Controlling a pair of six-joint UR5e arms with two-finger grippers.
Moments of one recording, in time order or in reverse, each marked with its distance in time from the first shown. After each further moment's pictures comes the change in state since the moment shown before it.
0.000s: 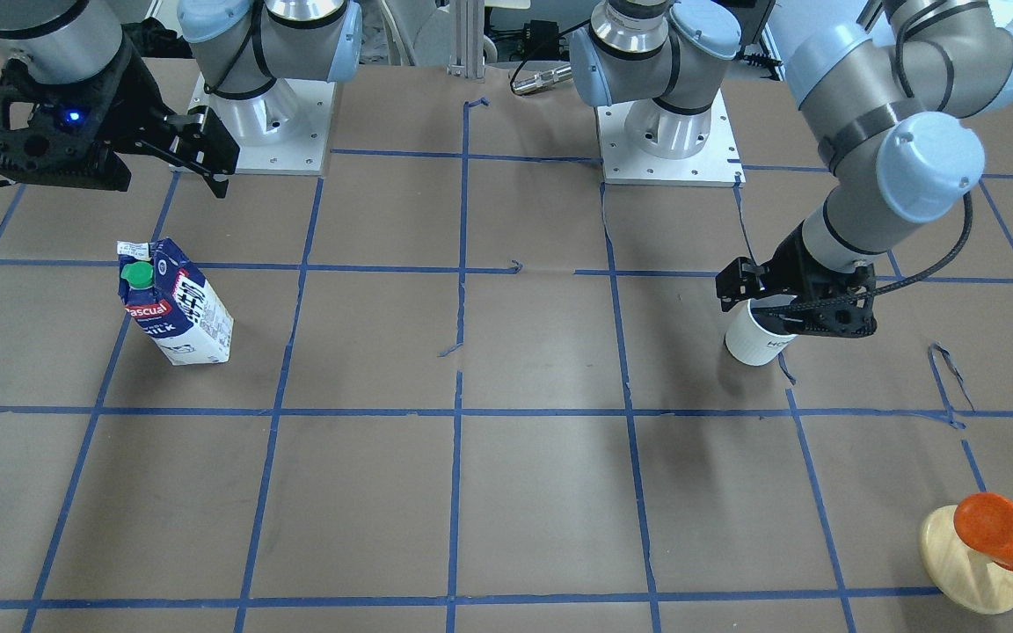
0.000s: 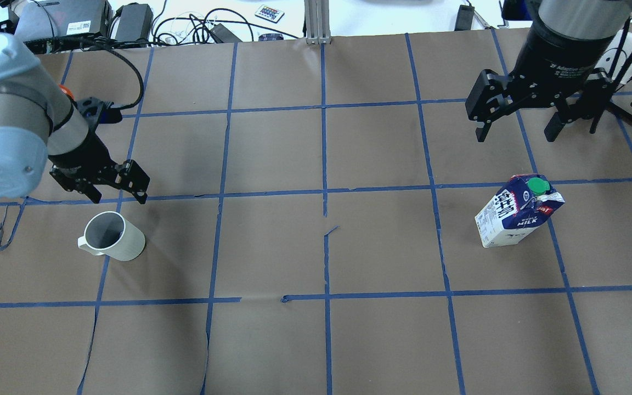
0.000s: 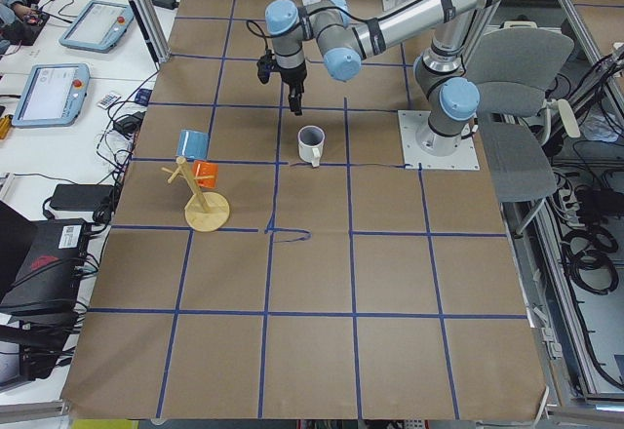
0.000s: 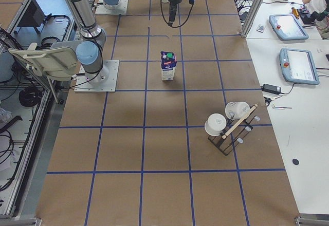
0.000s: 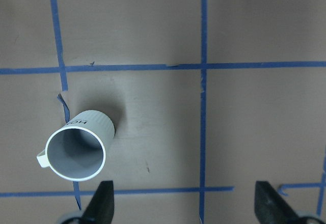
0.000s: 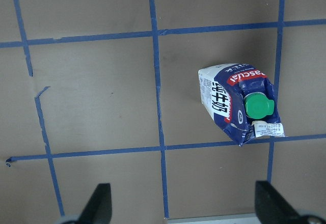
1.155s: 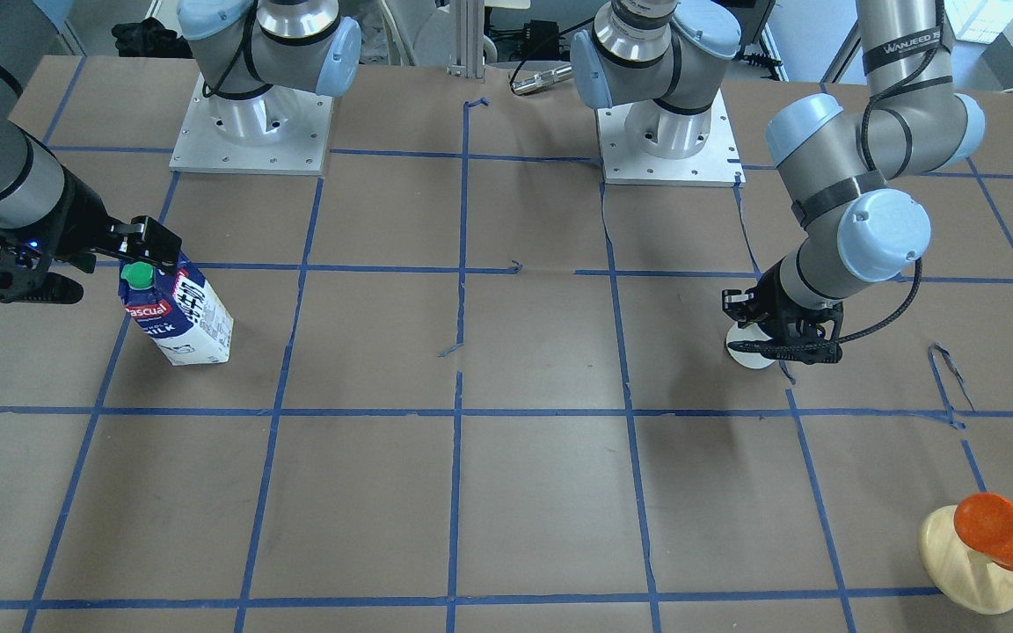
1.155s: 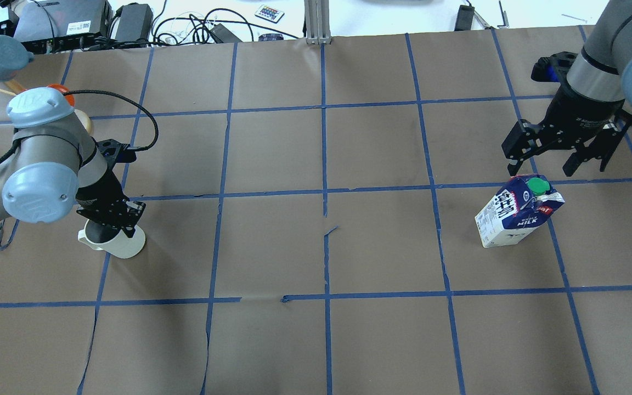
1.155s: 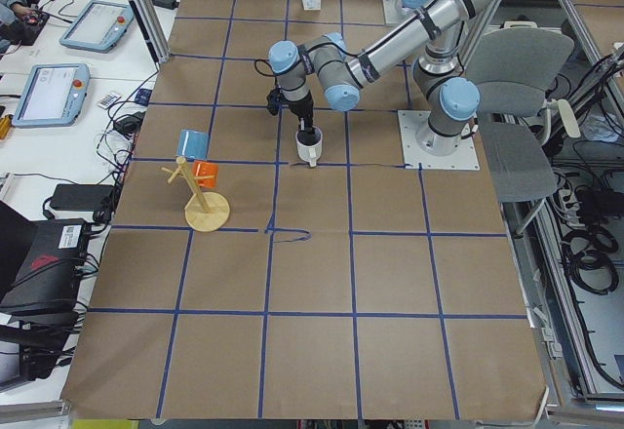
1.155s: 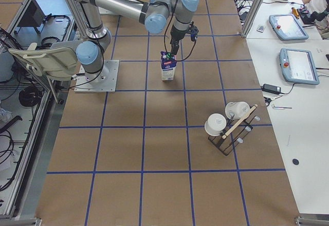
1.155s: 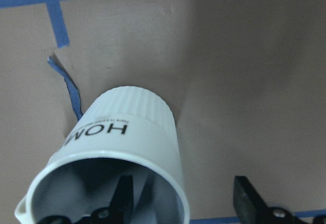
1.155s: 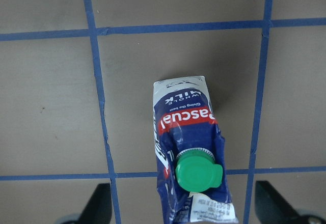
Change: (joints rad) left arm 0.008 -0.090 -0.046 0.070 0.057 0.016; right arm -0.176 0.066 0.226 -0.222 -0.014 -0.185
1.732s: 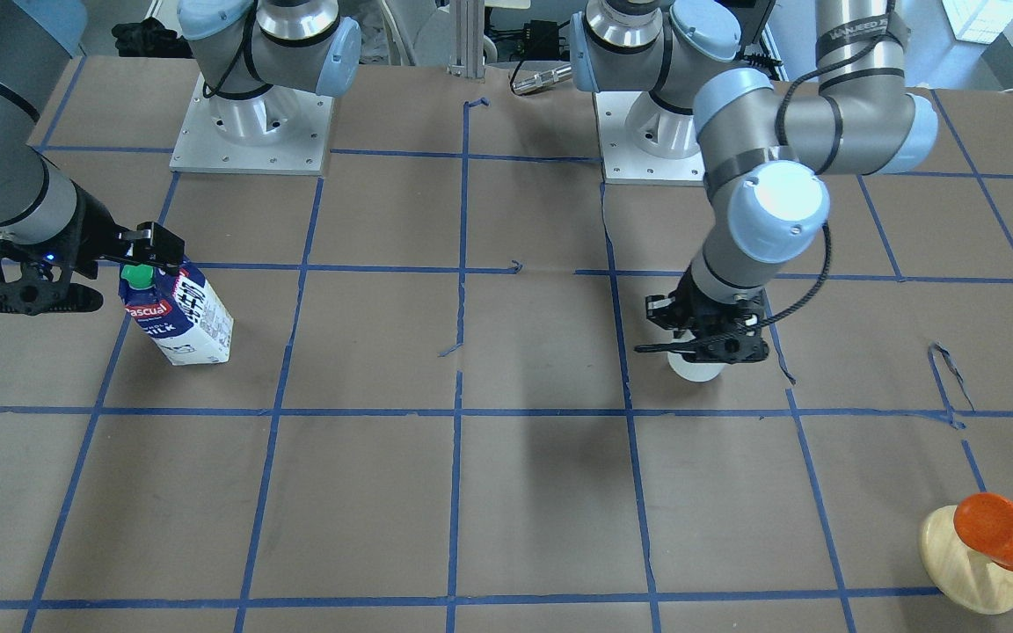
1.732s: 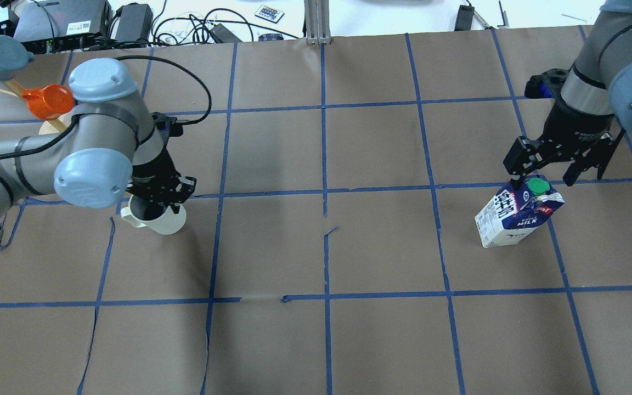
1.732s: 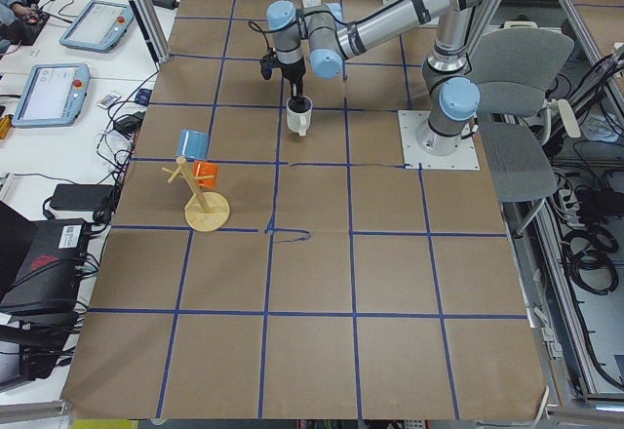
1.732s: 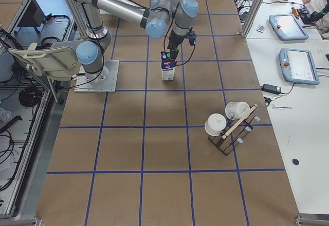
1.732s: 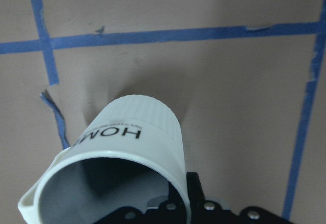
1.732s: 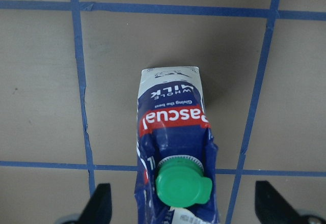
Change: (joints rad) left arm -0.303 -0.007 0.101 -0.012 -0.037 -0.385; right arm -0.002 0.017 0.041 -0.028 -0.047 -0.073
